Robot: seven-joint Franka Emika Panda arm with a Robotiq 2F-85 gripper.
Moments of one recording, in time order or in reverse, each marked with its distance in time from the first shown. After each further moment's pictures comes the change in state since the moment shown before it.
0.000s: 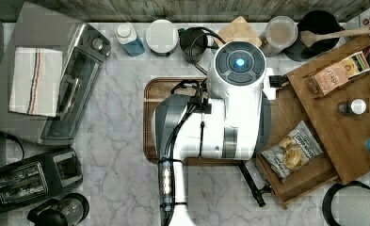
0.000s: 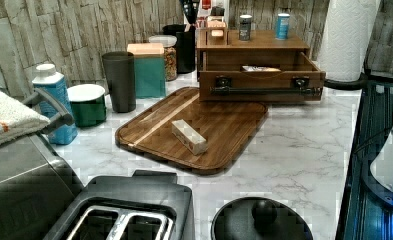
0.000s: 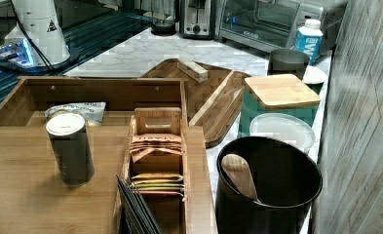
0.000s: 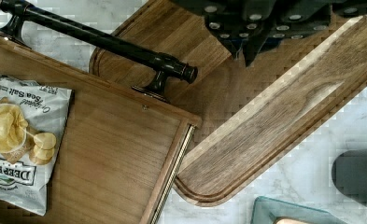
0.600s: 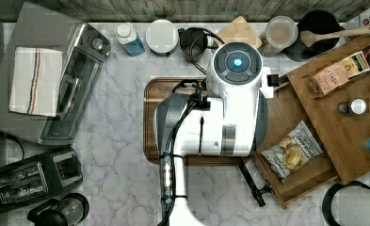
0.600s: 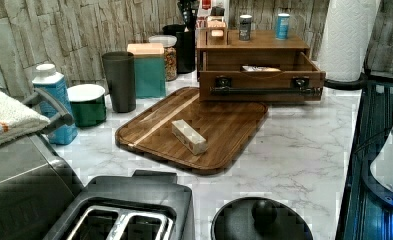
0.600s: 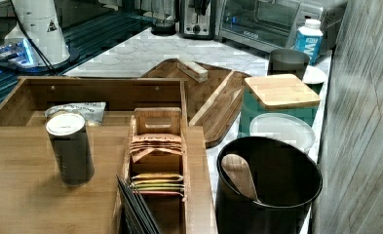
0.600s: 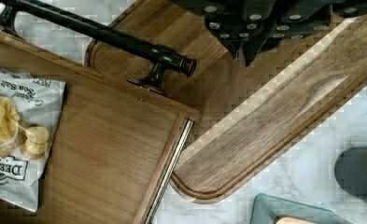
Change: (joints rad) arm 0.000 0.018 0.000 -0.033 -0.008 0.063 -0.003
